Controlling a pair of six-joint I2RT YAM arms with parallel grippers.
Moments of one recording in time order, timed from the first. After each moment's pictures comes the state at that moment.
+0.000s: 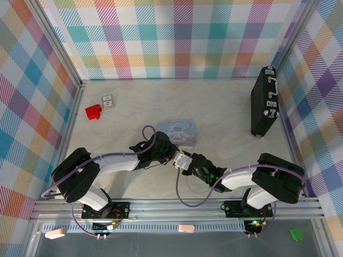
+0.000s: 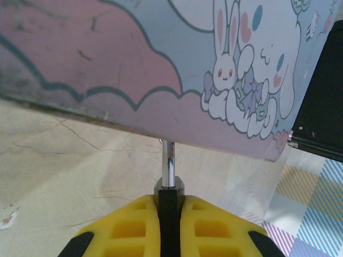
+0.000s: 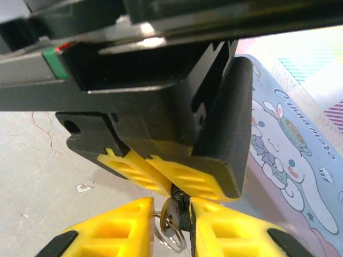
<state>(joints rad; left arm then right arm) -0.84 1.51 0.71 0.08 0.08 -1.45 1.08 1.47 0.32 0.74 0.30 -0.44</state>
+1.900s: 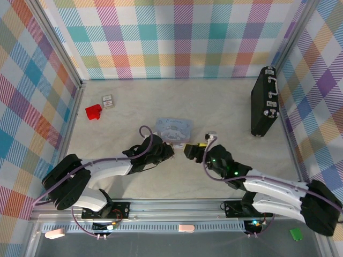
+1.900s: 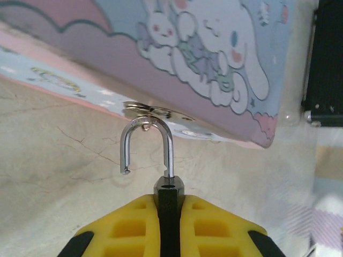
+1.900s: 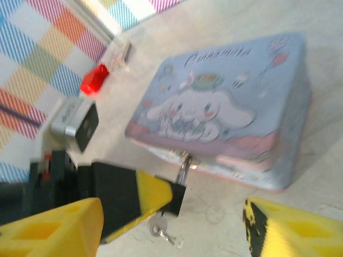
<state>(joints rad) -0.82 1.40 0.60 0.10 0.01 -1.10 0.89 0.94 0.35 0.25 0.20 0.76</state>
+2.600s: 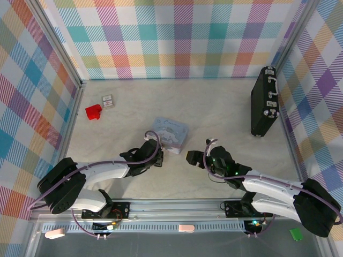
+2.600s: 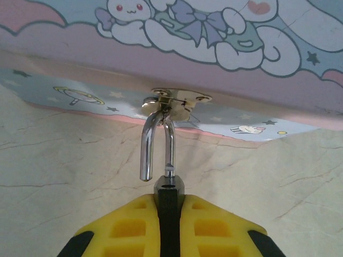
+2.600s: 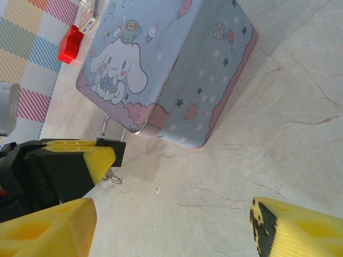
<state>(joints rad) -0.84 1.35 0.57 -0.08 -0.20 -0.56 0.84 1.01 0.29 0.22 0.01 0.89</state>
